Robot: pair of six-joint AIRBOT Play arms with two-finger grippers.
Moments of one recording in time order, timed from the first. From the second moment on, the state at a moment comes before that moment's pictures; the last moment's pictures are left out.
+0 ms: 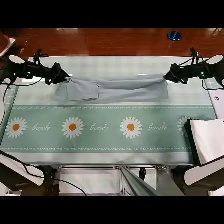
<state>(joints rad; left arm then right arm) 0.19 -1.88 1.58 0.76 -1.16 -1.37 -0.24 -1.84 1.55 -0.85 1.08 1.37</state>
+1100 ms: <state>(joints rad) 0.08 -1.30 1.00 0.88 -0.77 -1.31 -0.28 -1.96 1.53 -0.76 1.17 1.38</state>
